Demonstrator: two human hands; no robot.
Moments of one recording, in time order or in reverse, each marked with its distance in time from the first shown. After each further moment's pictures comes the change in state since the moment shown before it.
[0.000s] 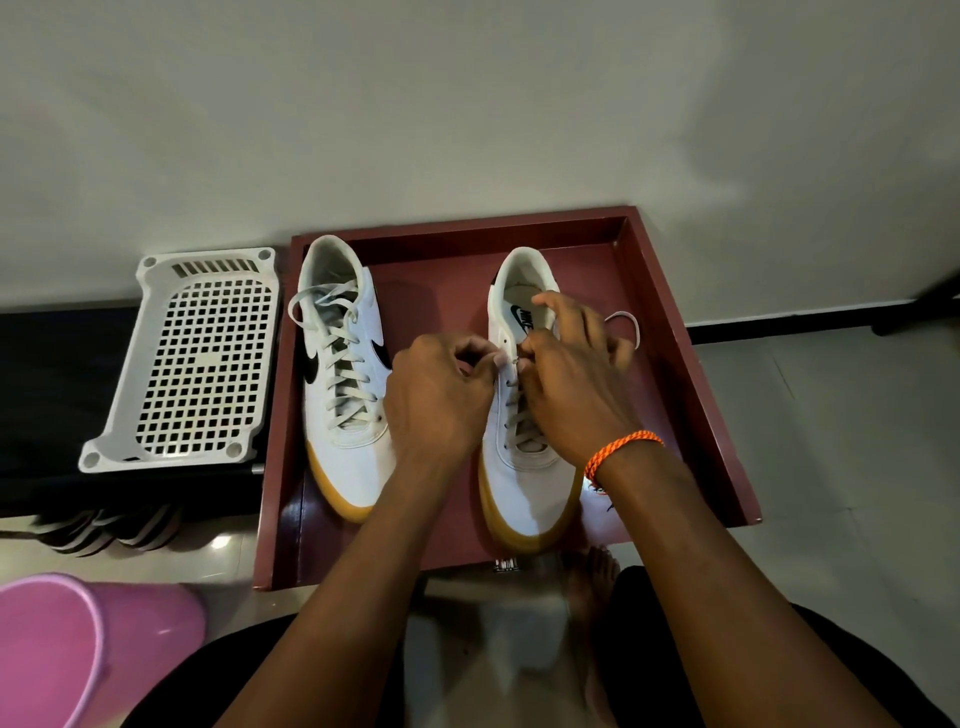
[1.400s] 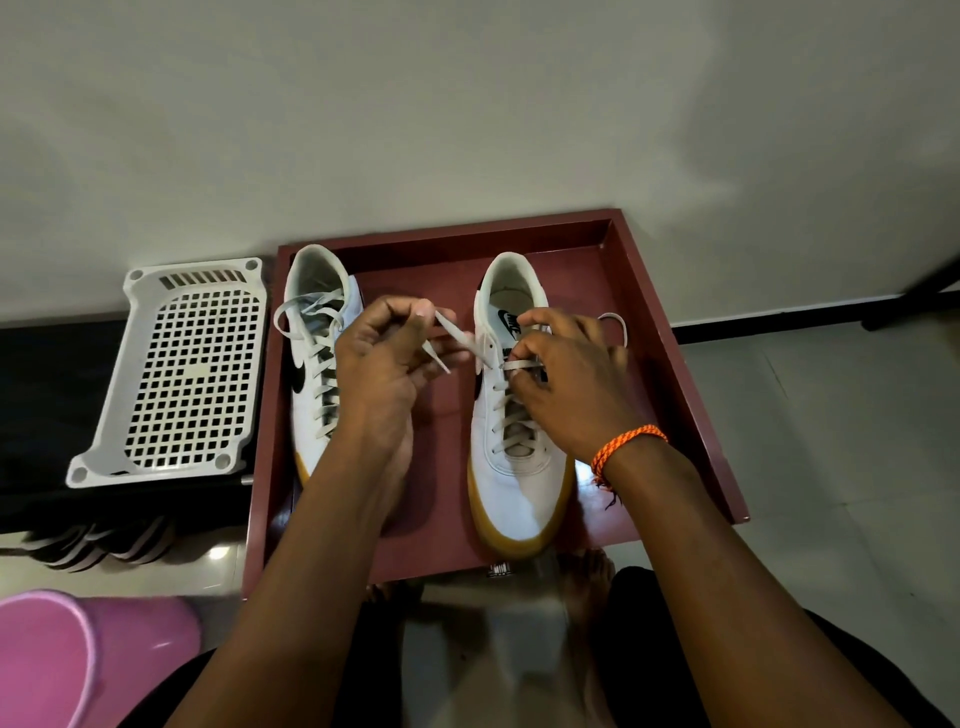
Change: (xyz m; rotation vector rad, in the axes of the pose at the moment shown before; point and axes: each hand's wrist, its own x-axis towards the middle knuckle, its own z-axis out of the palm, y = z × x) left_hand 0.014 0.005 -0.030 -0.974 -0.100 -0.211; right_hand 0.002 0.007 -0.016 0.155 -0.089 0.063
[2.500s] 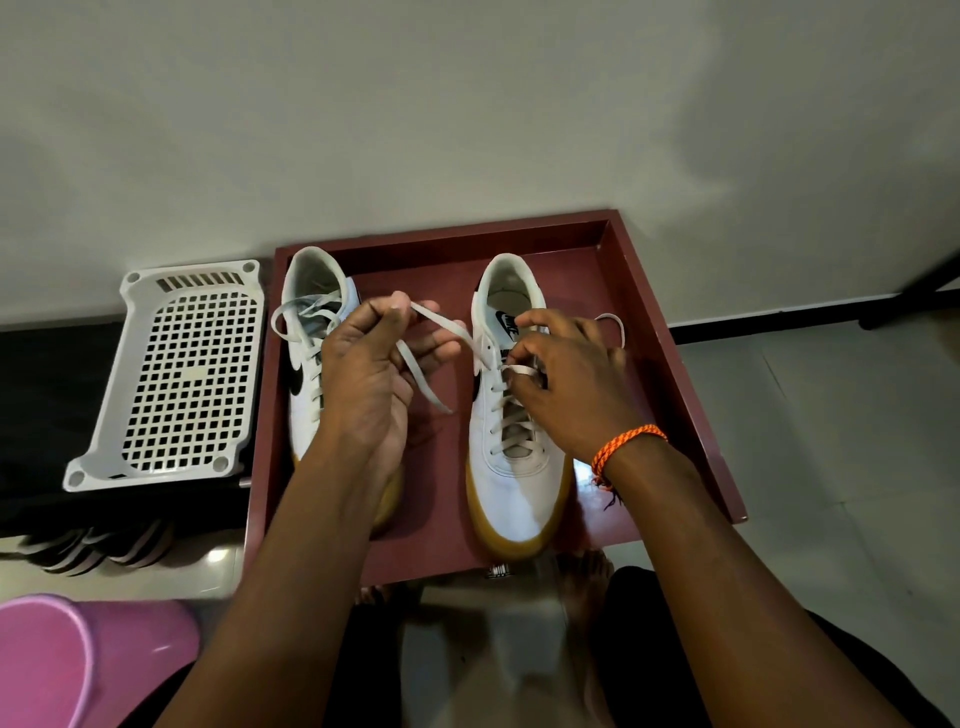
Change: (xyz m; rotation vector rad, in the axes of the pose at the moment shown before) left_hand 0.002 0.009 0.000 -0.182 0.030 -0.061; right_hand 0.000 0.002 -0.002 0.027 -0.004 0.007
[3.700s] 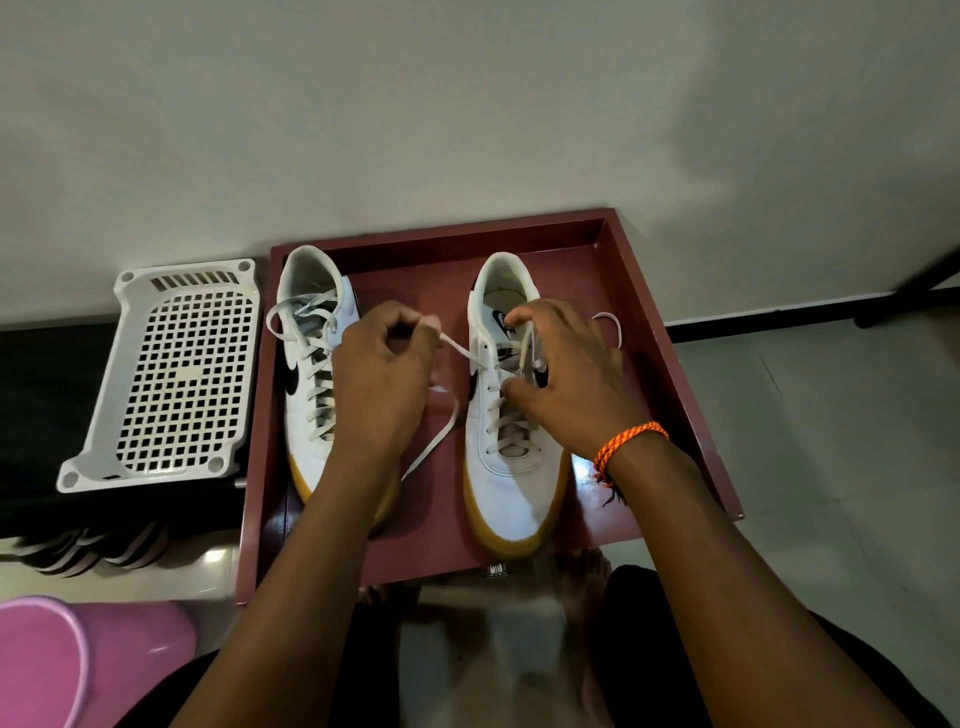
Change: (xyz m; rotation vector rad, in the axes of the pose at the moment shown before) left_hand -0.001 -0.011 -0.006 0.764 0.032 0.222; right_hand -0.002 0.001 -0.005 0.128 0.019 -0.002
